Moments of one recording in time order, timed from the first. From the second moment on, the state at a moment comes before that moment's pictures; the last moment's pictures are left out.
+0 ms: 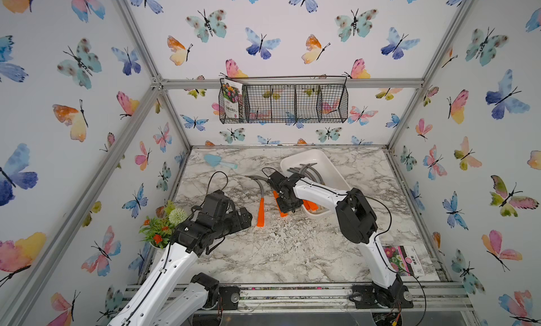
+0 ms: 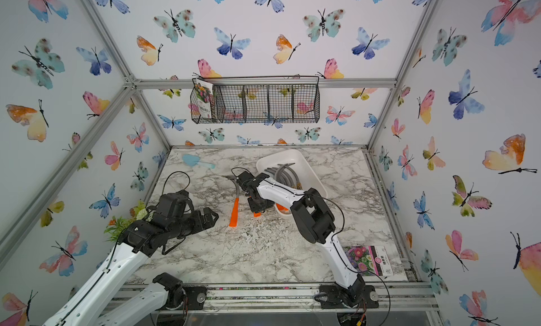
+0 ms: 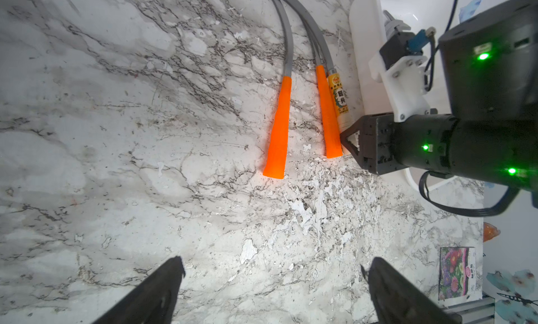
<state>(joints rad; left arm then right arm) -0.43 0.84 0.84 -0.89 0.07 -0.68 0.86 2.28 1.86 -0.99 0.21 0.41</state>
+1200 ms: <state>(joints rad) -0.43 1.00 0.99 -0.73 0.40 -0.56 0.86 2.23 1.86 -0.96 0.12 0.39</state>
